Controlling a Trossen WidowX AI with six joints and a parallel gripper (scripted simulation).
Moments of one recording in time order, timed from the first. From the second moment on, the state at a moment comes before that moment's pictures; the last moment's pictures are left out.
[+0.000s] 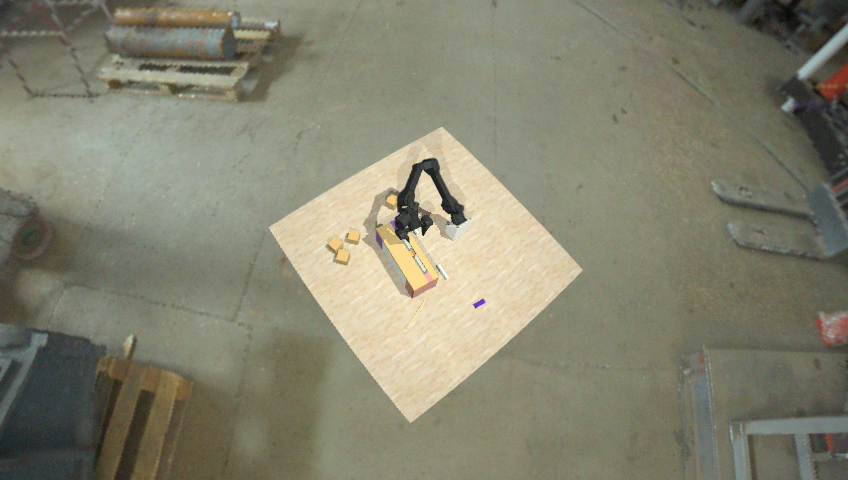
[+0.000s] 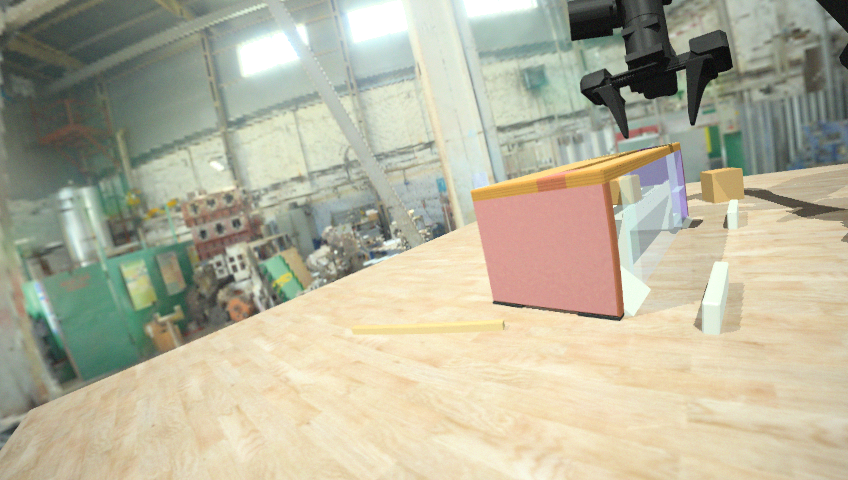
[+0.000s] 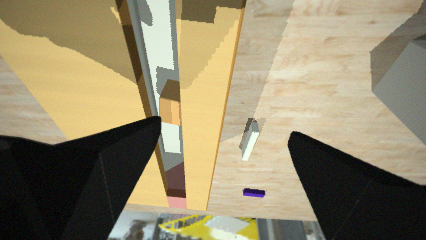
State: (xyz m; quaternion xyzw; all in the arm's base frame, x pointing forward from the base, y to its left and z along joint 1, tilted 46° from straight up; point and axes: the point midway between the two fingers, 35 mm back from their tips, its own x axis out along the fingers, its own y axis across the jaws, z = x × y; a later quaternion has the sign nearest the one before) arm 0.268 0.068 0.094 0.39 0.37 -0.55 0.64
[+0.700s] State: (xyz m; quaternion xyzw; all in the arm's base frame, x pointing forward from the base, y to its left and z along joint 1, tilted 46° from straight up) arm 0.273 0.045 0.069 0.39 0.36 -0.55 0.64
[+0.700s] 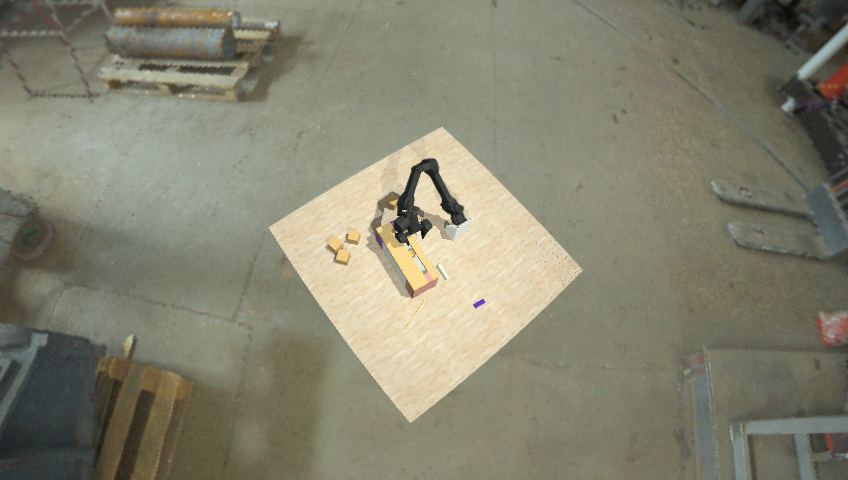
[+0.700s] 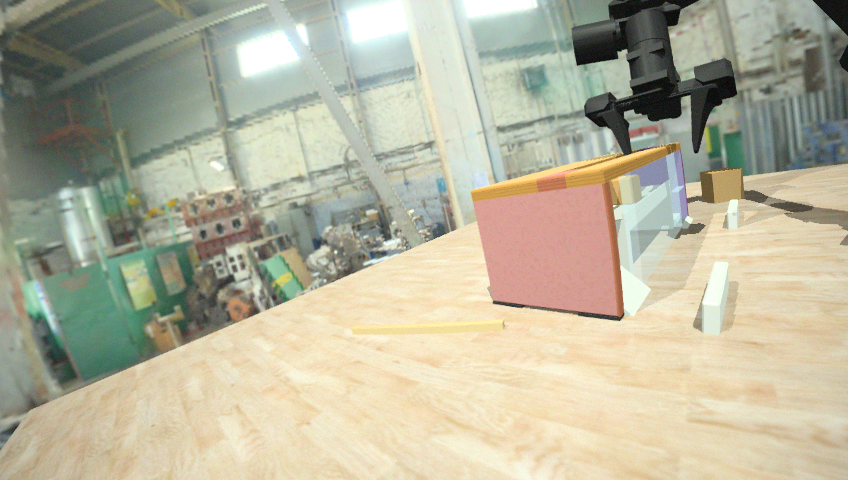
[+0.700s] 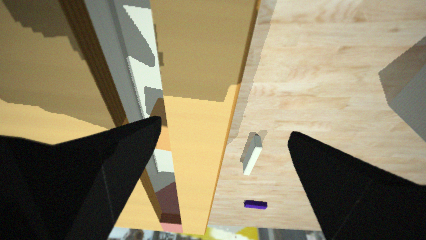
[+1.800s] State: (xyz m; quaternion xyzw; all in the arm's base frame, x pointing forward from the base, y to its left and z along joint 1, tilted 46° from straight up) arm 0.274 0.030 0.038 0.39 0.36 -0.55 0.64
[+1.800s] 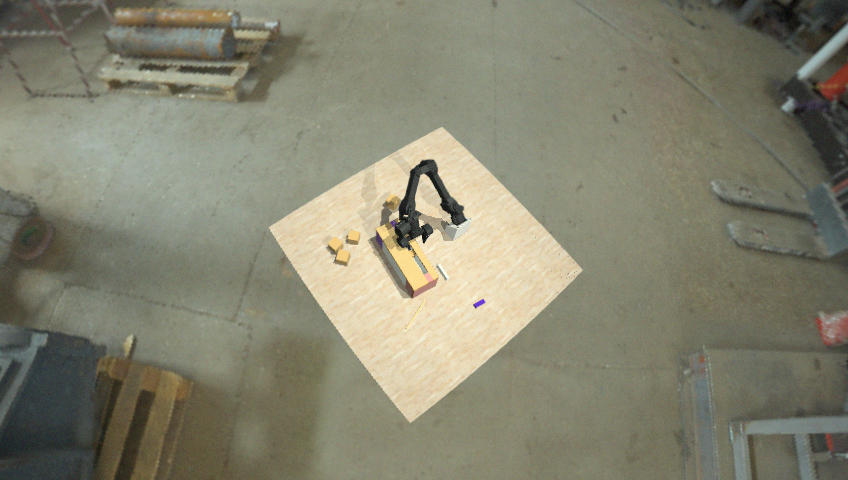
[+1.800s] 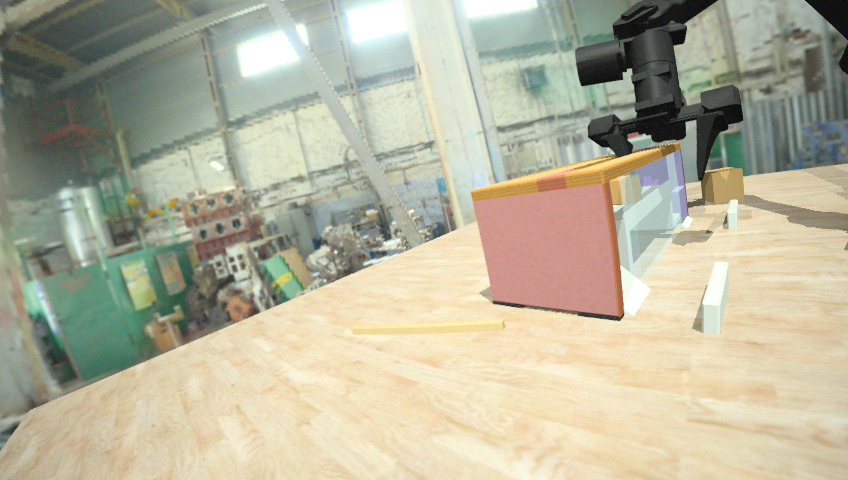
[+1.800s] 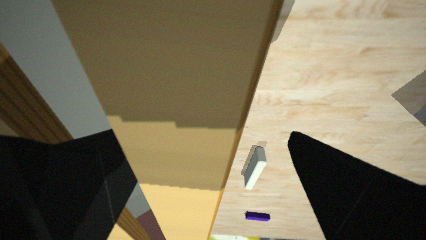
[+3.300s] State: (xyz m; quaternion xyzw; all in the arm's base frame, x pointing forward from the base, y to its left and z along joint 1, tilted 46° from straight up) arm 0.274 0.090 -0.024 0.39 0.36 -0.55 0.64
